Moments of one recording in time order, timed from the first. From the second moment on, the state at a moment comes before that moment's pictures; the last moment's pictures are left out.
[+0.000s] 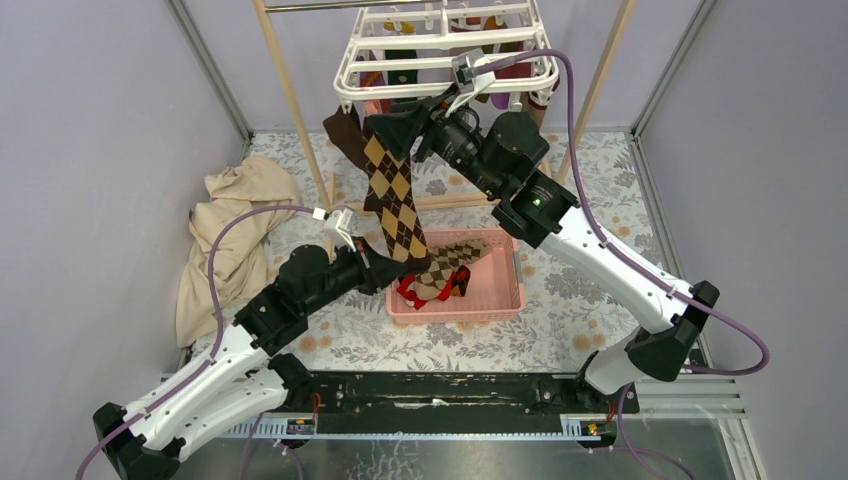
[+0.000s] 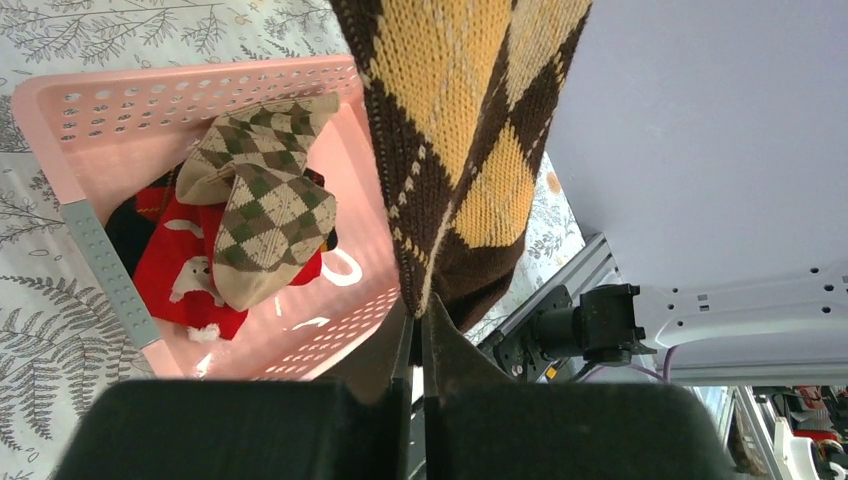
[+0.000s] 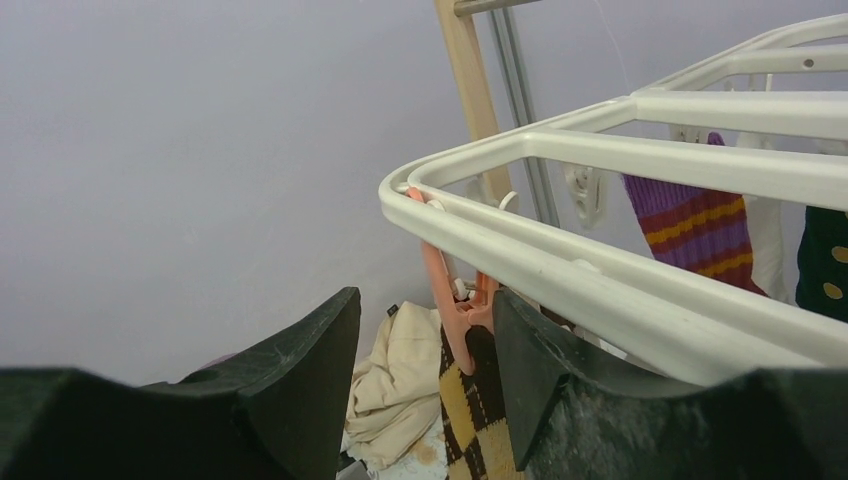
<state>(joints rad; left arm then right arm) -0.75 0.70 0.64 -0.19 0.10 -0.74 0.88 1.52 1.69 0.10 -0.02 0.35</state>
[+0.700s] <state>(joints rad) -0.75 0.70 0.68 -0.20 0.18 -0.73 0.89 1.52 1.56 0.20 0.07 0.33</state>
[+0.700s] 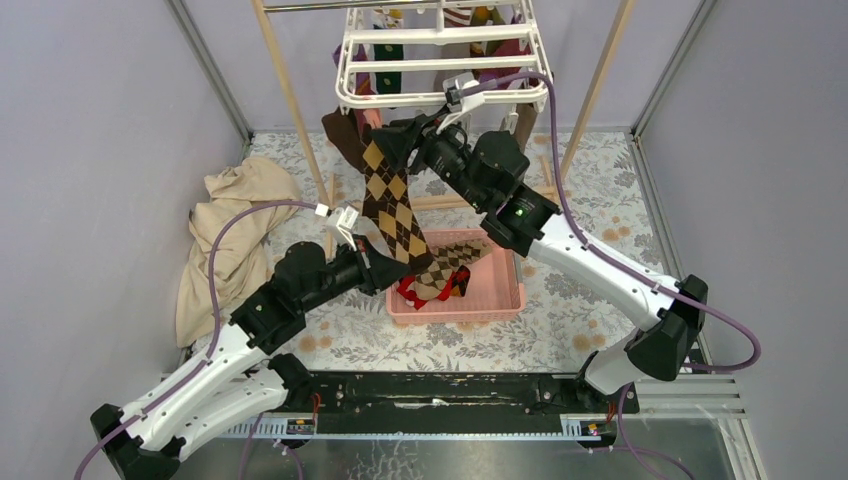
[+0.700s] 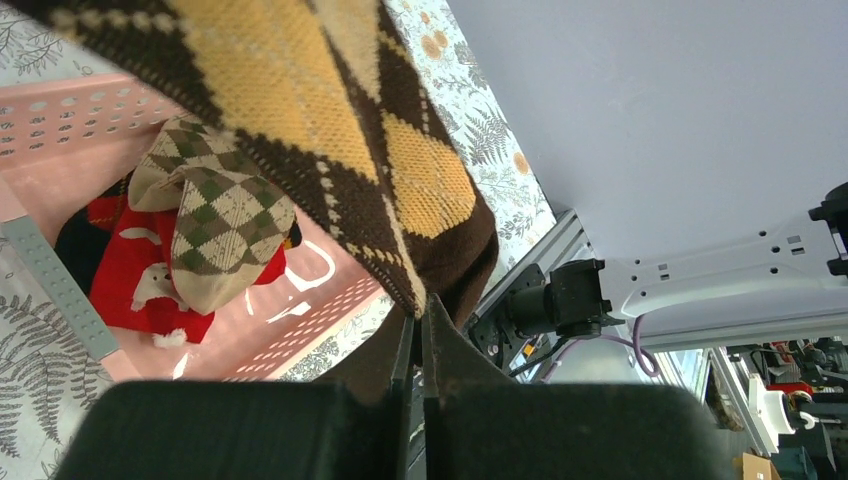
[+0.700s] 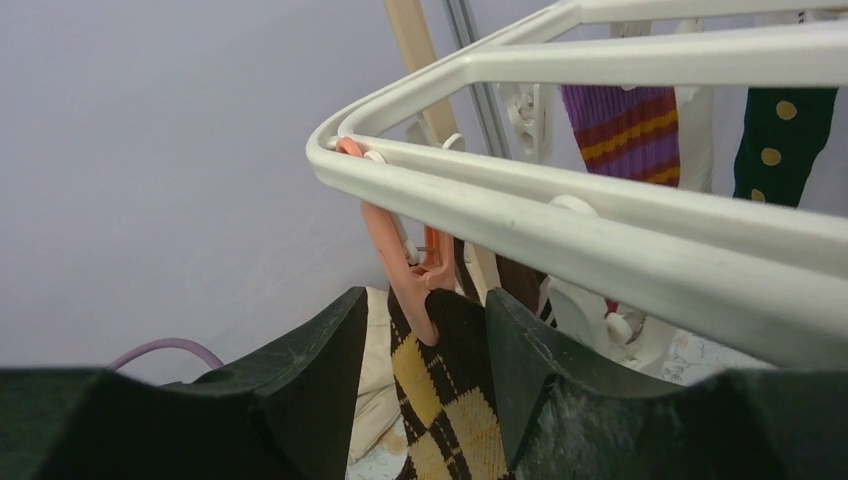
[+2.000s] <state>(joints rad) -0.75 0.79 0.72 -0.23 0.27 -0.68 0.91 1.50 1.41 0.56 0.06 0.32</state>
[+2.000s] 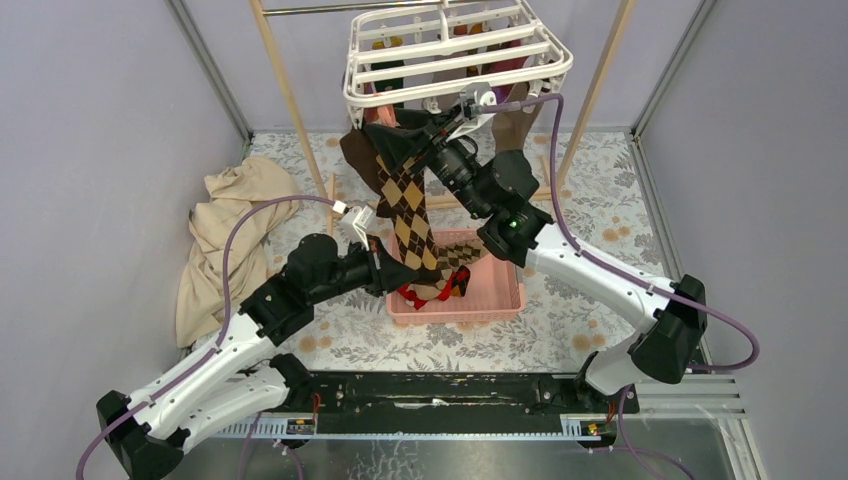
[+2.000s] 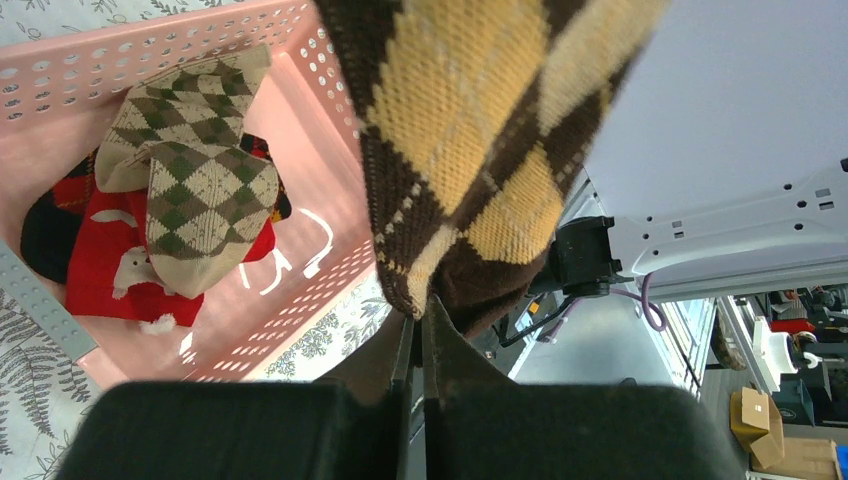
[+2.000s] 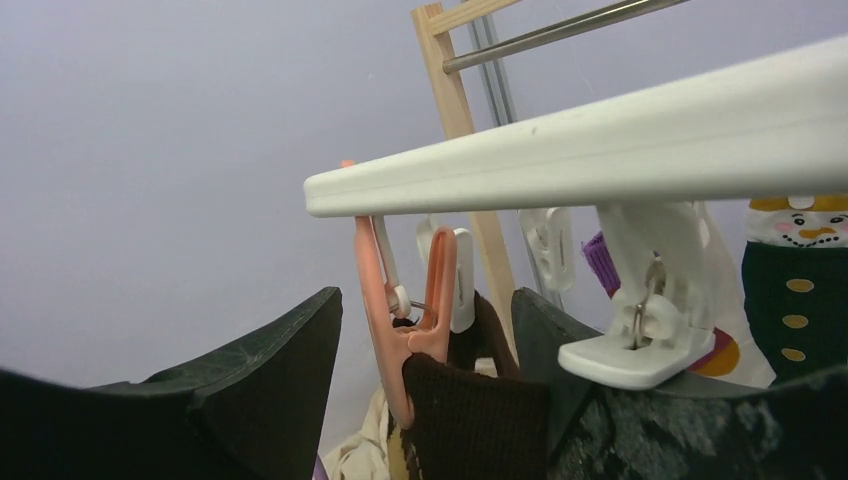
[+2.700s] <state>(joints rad) -0.75 0.79 0.72 -0.23 0.30 -0.68 0.91 1.53 1.44 0.59 0.06 0.31</state>
